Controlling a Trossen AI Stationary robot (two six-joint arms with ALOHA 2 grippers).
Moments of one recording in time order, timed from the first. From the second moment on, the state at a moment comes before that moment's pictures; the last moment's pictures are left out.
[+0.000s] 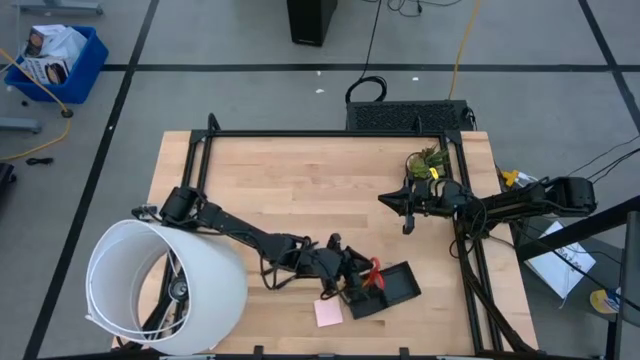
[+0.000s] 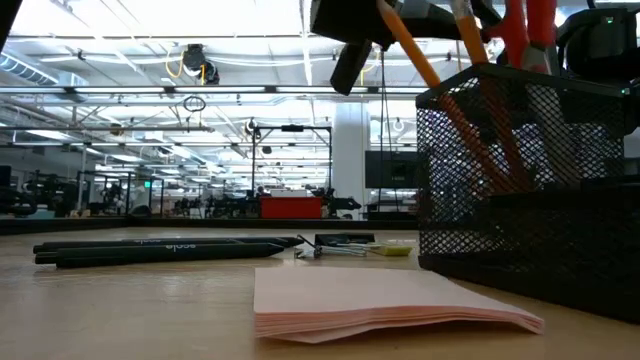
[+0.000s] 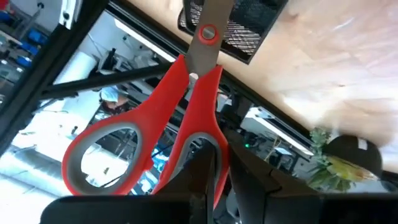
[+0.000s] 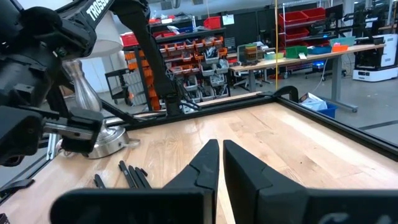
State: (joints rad) left arm -0.33 2.02 1.46 0.15 -0.34 2.39; right arm -0.17 1.04 0.02 1.10 -0.05 0.17
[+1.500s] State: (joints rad) left arm -0.14 2.02 1.46 0.19 -0.63 2.08; right arm -0.17 1.04 0.02 1.10 -0.05 0.17
